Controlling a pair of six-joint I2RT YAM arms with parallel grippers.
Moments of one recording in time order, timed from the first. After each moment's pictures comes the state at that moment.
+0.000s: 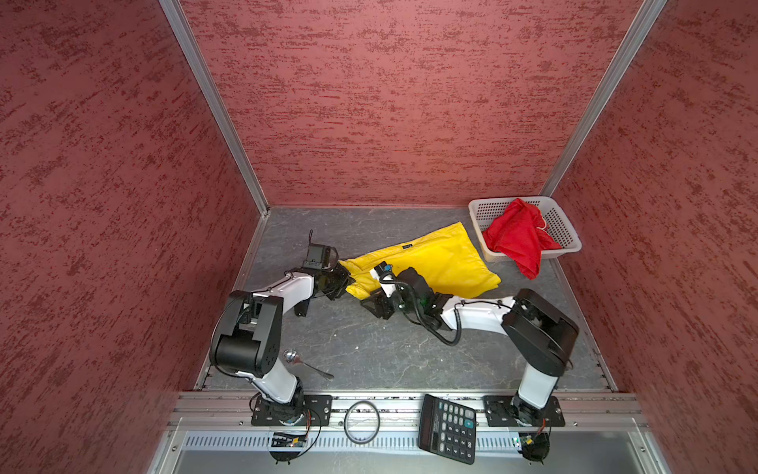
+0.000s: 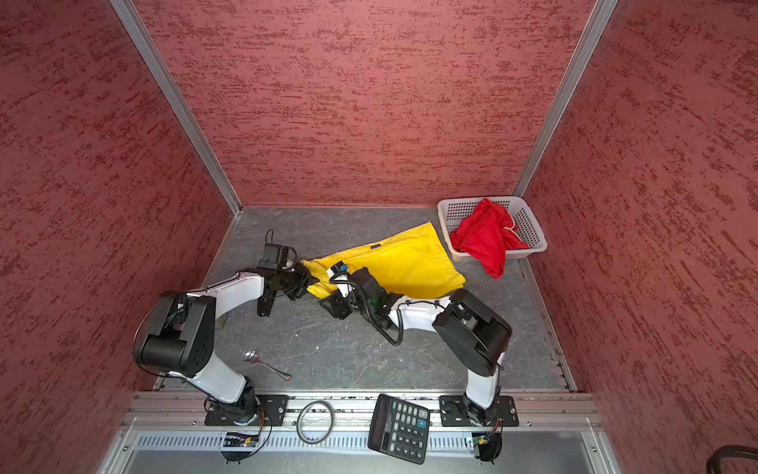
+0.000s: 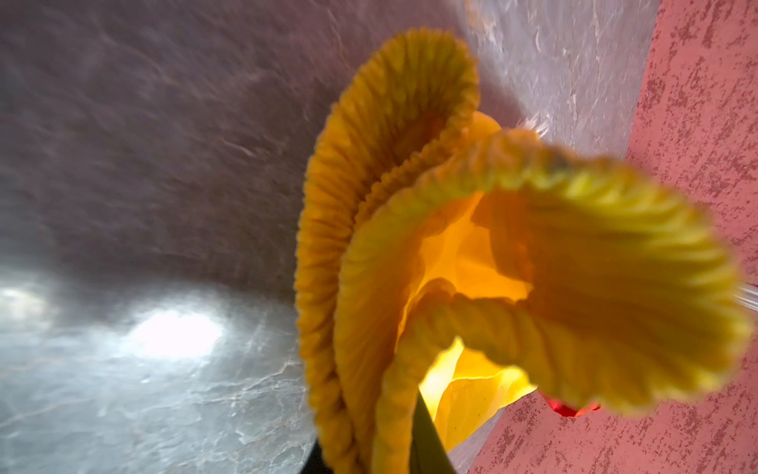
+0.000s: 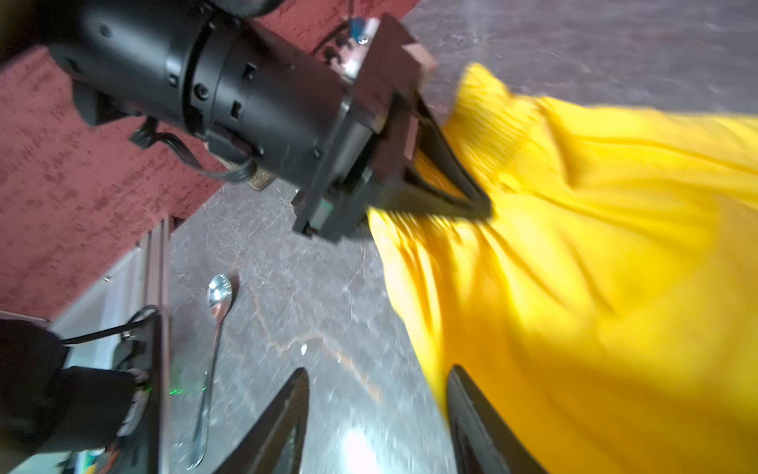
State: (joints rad) left arm -0.15 1.62 0.87 -0.25 0.42 -1.07; right arm 0.85 1.75 0.90 0.39 -0.27 0.39
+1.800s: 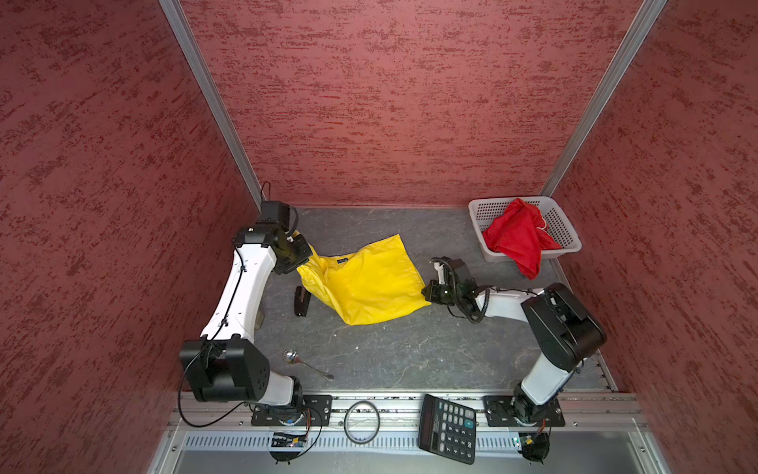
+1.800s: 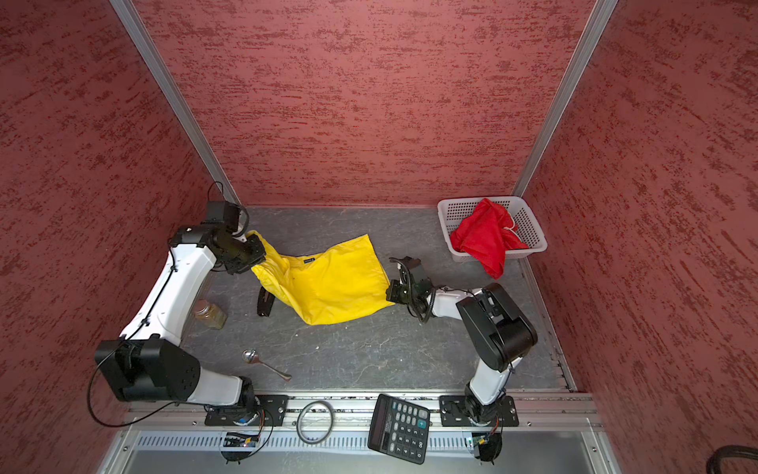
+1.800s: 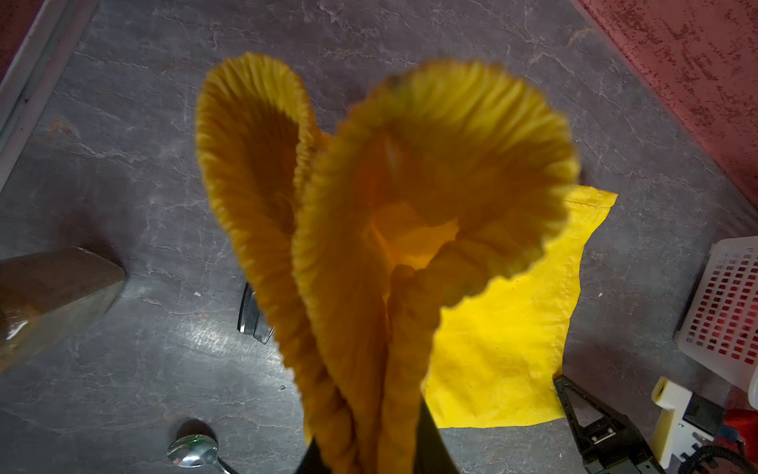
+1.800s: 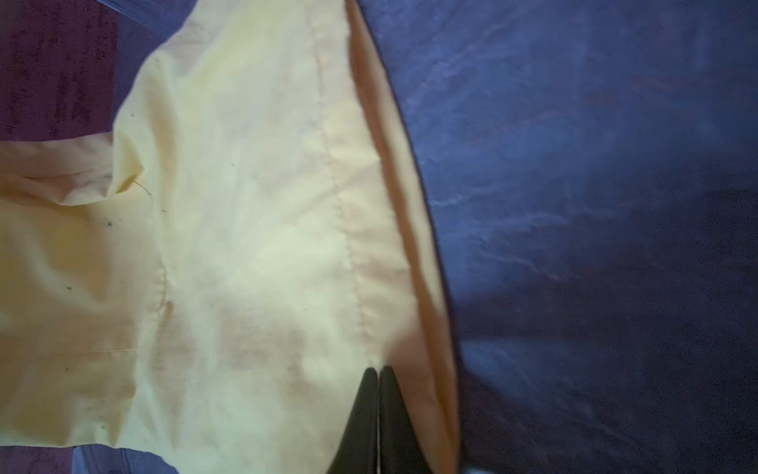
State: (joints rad) left arm 0.03 1.46 1.48 -1.14 0.07 -0.53; right arm 0.49 1.71 0.72 0.18 -0.29 0.72
